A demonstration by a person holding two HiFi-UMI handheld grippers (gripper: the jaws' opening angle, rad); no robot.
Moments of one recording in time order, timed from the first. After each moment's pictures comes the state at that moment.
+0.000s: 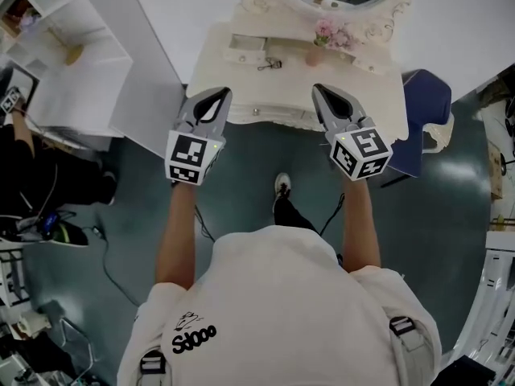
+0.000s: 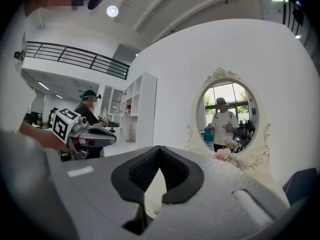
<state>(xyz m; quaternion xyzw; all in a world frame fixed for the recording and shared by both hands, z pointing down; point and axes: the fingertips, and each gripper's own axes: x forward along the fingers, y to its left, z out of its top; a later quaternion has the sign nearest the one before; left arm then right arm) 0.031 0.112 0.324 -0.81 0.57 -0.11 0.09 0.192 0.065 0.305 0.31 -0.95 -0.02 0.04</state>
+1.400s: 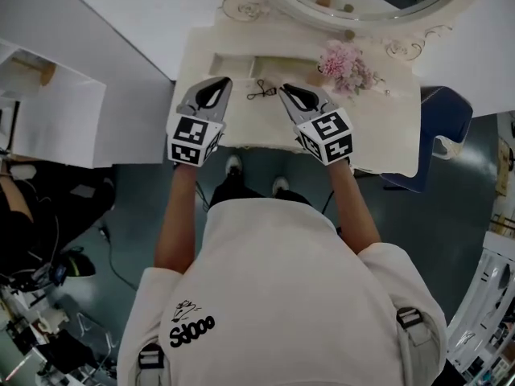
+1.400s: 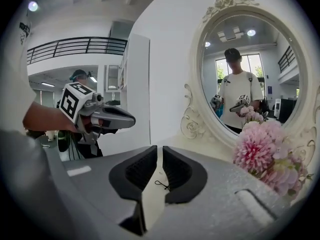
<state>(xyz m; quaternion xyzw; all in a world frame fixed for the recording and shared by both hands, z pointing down) -0.010 -0.163 0.404 -0.82 0.55 -0.16 -0.02 0.098 -0.177 0.424 0.24 -0.95 0.04 0.19</state>
